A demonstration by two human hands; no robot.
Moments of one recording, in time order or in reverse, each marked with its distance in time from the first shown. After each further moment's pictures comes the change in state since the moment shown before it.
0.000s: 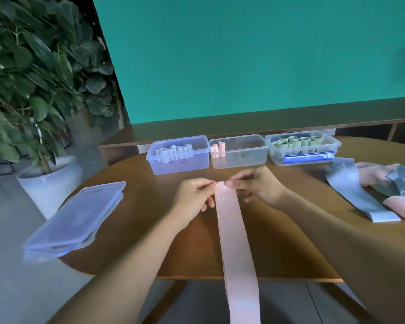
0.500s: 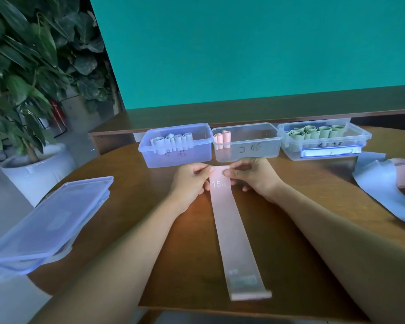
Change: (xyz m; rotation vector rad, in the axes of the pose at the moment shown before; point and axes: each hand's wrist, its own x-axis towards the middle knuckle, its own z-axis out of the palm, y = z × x) left_hand 0.077 -0.040 -0.001 0.053 0.087 -0.014; right_hand 0.068 0.044 0.016 -0.012 0.103 0.106
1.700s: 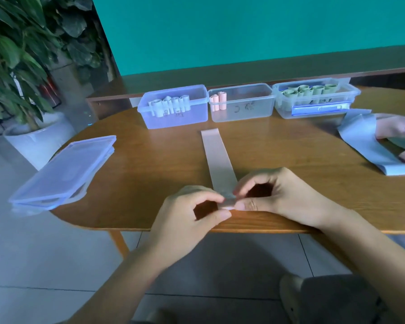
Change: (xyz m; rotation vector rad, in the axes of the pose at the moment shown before) left_hand -0.211 0.028 -0.027 0.454 -0.199 0.272; right_hand -0.185 -0.031 -0.022 -0.185 -0.363 -0.234
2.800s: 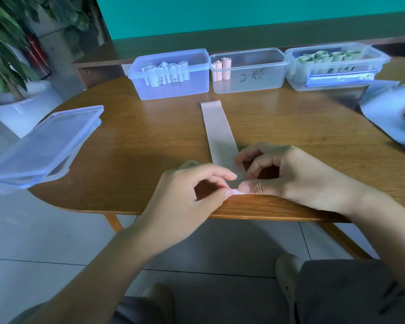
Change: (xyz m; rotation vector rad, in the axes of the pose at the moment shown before) left_hand 0.006 0.002 0.001 -0.090 0.032 0.065; right_hand 0.009 0.004 -0.003 -0.194 -0.095 0.115
